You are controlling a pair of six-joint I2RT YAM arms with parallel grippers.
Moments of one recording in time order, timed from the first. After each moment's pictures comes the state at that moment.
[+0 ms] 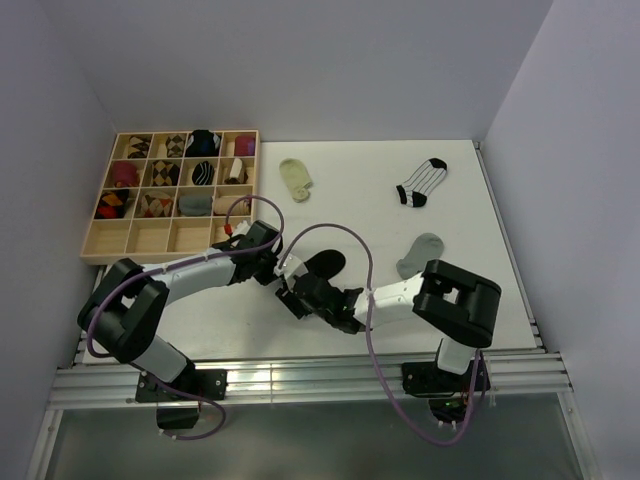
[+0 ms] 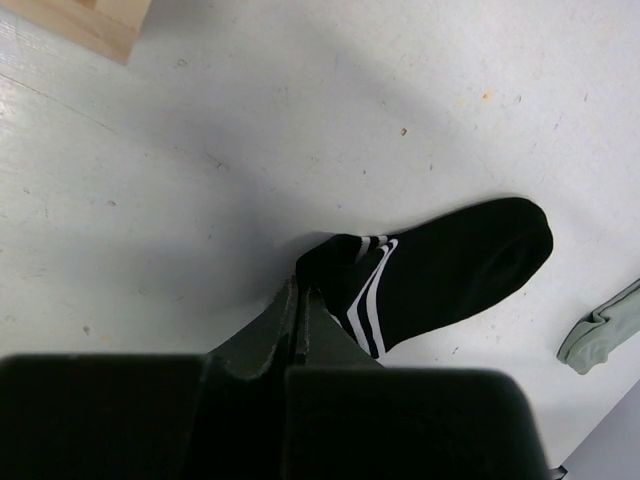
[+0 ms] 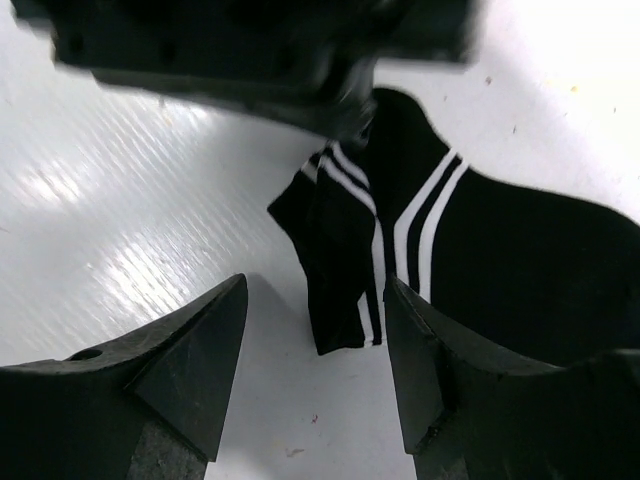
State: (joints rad) left arm -0.65 1.55 0.81 -0.27 -0.15 -1.26; right arm 1.13 1.70 0.70 0.38 0.33 0.09
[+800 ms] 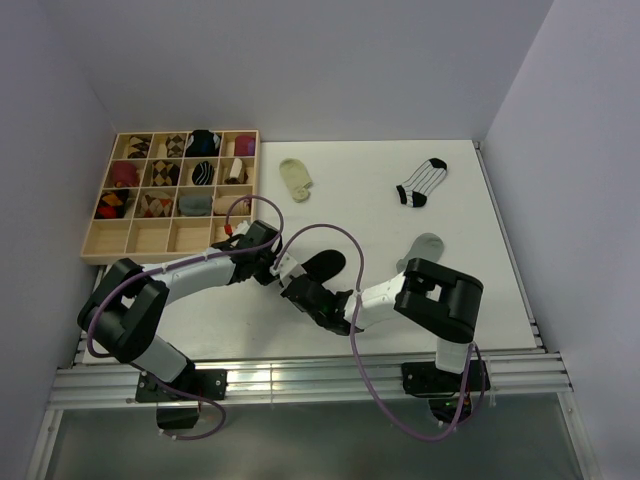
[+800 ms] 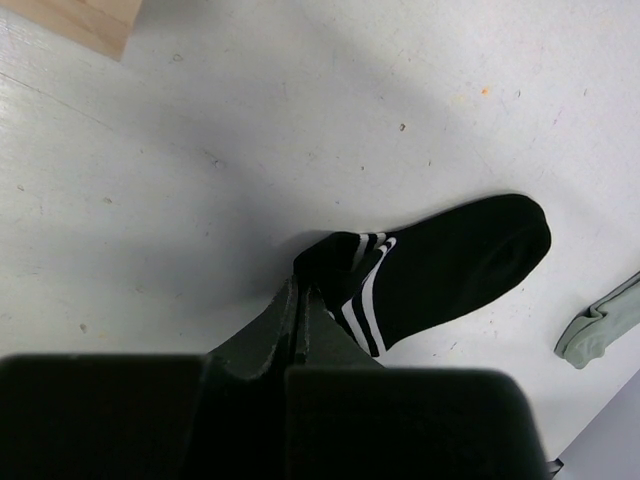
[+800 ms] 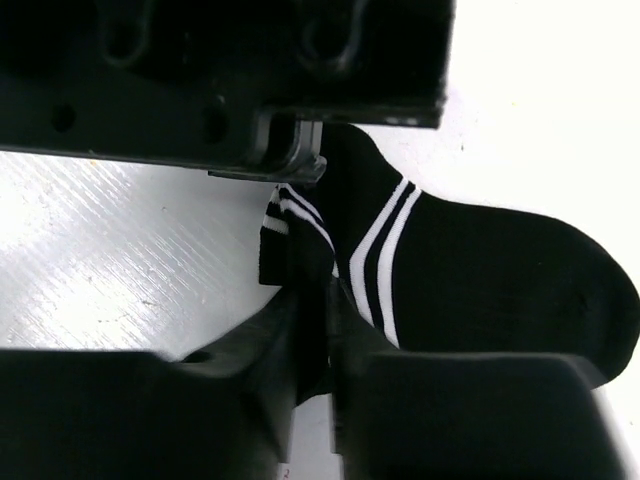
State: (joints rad) left arm -0.65 1.55 0.81 -0.27 -0.13 -1.25; right arm 1.15 1.81 0.74 0.46 0.50 0.05
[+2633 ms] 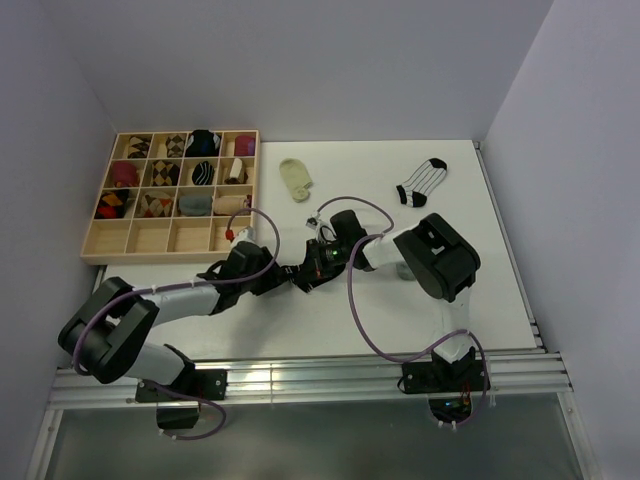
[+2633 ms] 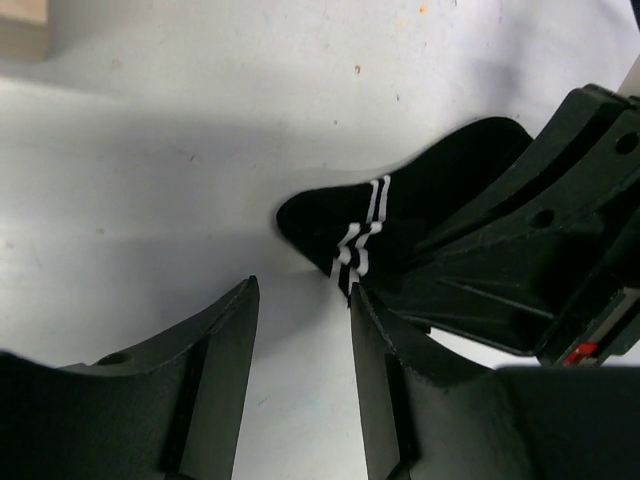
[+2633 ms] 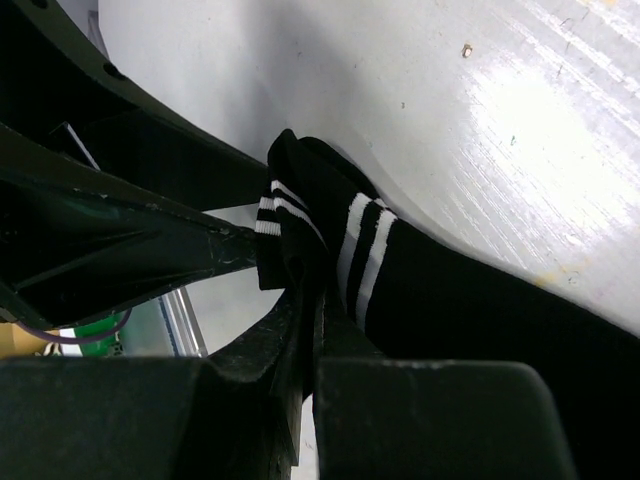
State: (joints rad) left arm -0.64 1.41 0.48 0.20 -0.05 -0.97; right arm 0.59 1.99 0.92 0.33 -0.80 0.55
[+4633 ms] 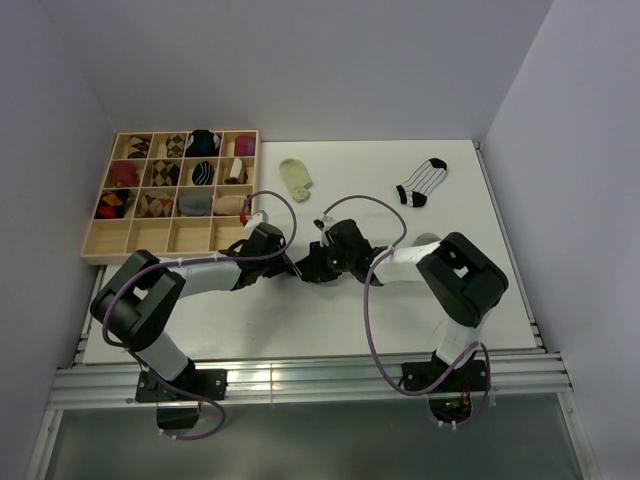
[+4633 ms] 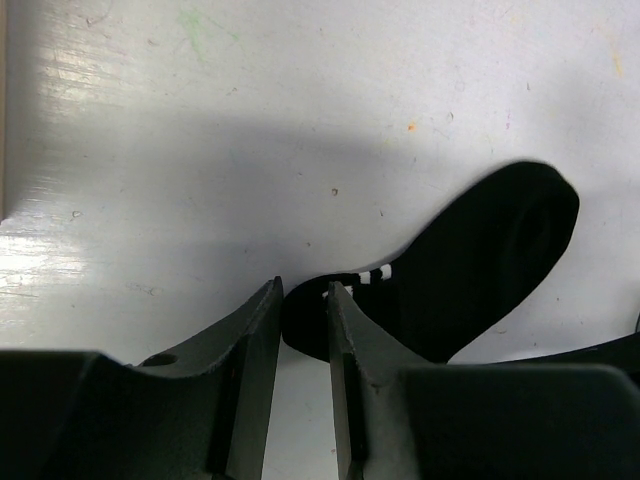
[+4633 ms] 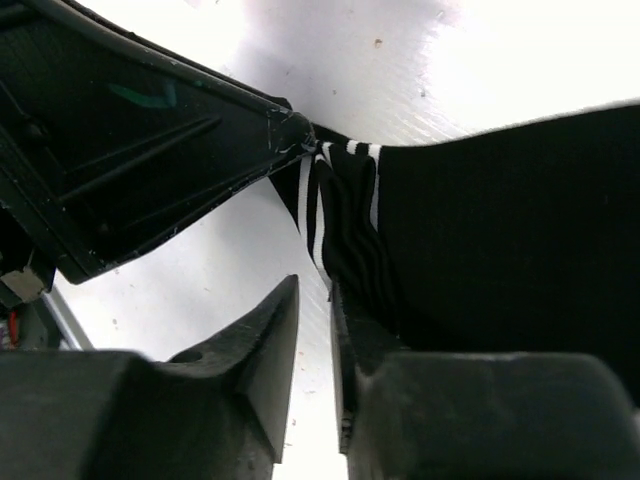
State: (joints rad) left arm -0.66 1.63 0.74 0.07 -0.19 -0.94; right arm 0.69 1.77 0.78 0.28 -0.35 0.53
